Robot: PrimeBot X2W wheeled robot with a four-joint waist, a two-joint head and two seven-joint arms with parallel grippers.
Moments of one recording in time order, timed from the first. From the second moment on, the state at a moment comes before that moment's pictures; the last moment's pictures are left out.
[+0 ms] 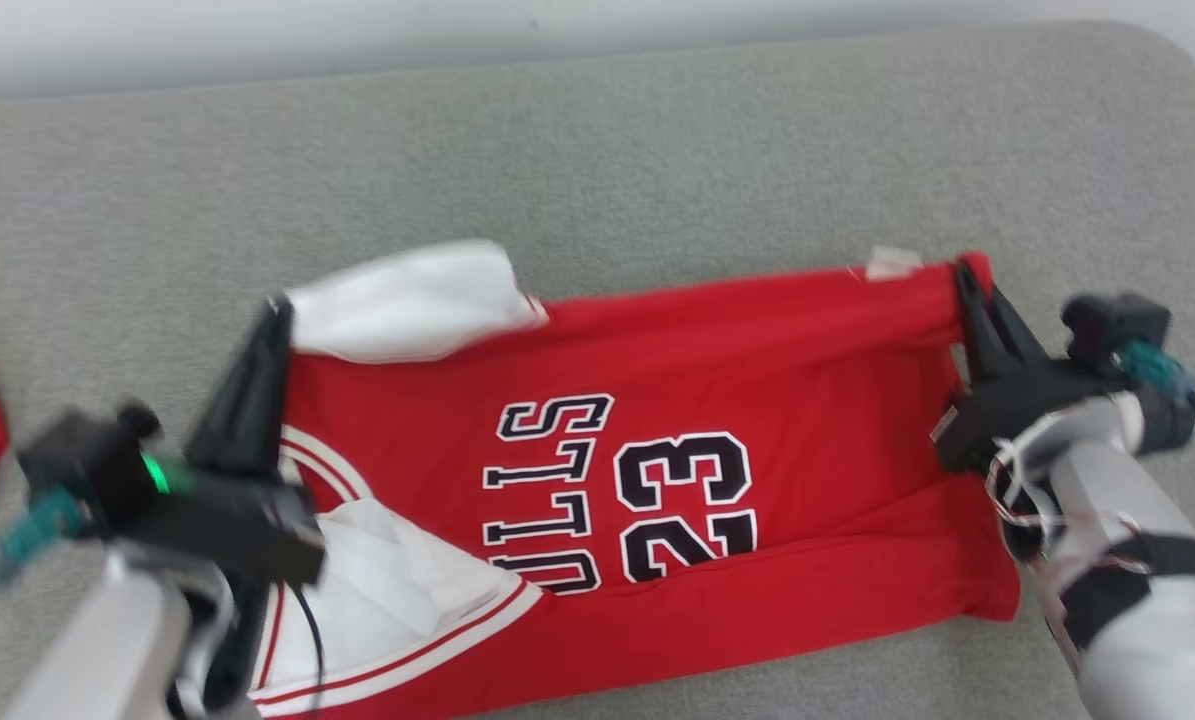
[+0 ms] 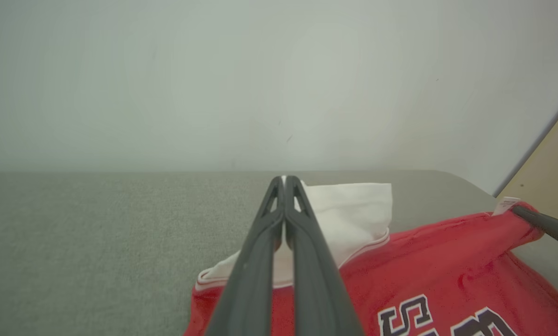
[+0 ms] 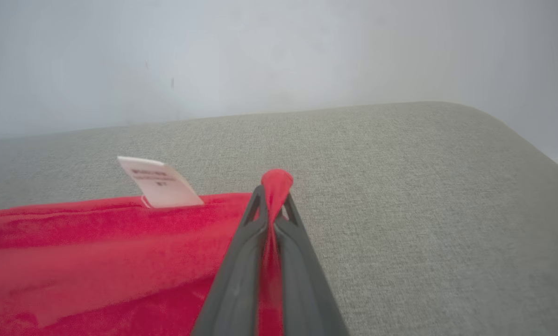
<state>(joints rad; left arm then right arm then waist) -0.51 0.45 -0.41 0.22 -0.73 -0.06 -0.26 -0.75 -0.26 0.25 0.90 0.41 0.13 -0.26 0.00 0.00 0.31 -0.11</state>
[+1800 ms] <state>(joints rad) 0.11 0.05 0.04 0.14 -0.21 -0.11 -0.26 -0.31 -0.30 0.09 0.80 0.48 0.13 -0.25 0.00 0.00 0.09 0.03</state>
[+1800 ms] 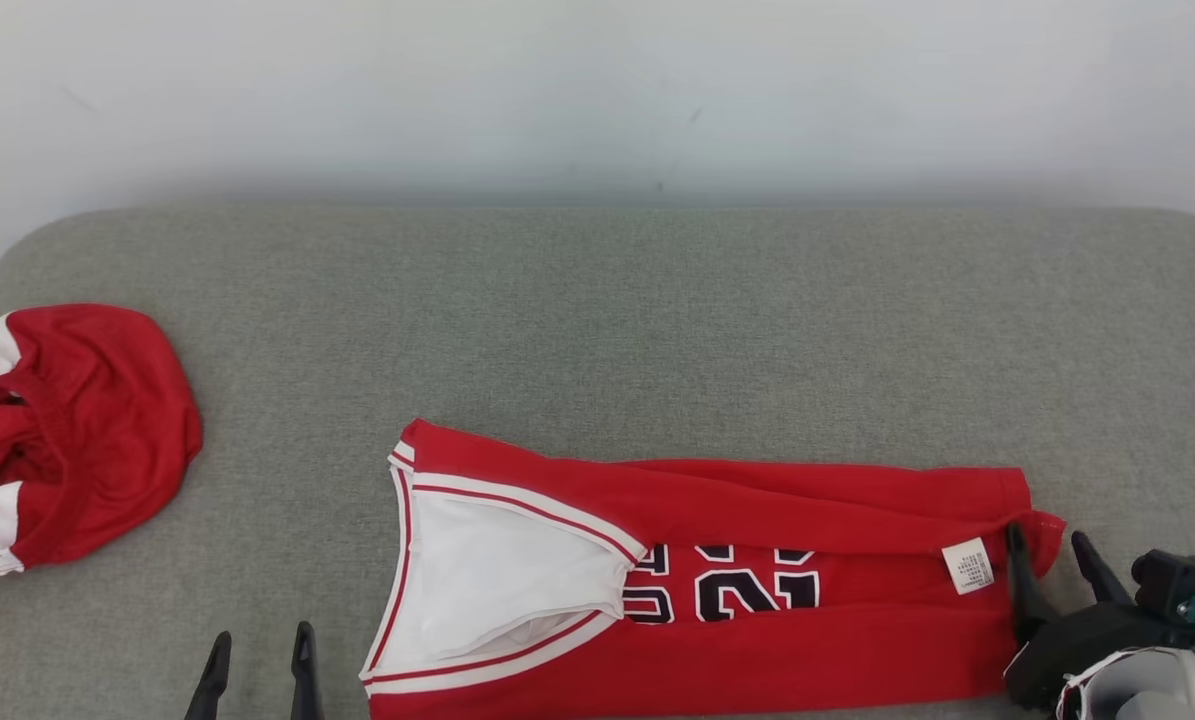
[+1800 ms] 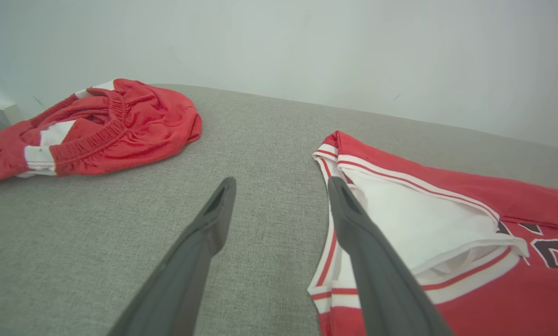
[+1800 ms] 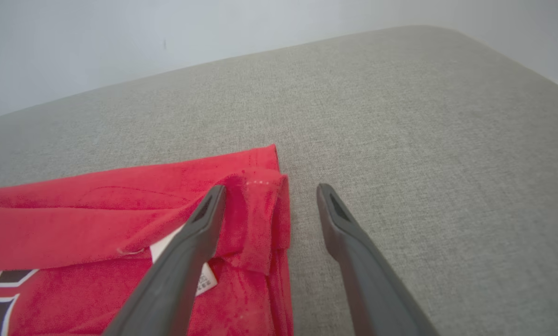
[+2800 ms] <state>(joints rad) 0.10 0.05 0.02 0.19 -0.23 -0.11 -0.26 -0.43 -0.43 0.14 1.02 0.56 0.13 -0.26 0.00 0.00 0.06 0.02</state>
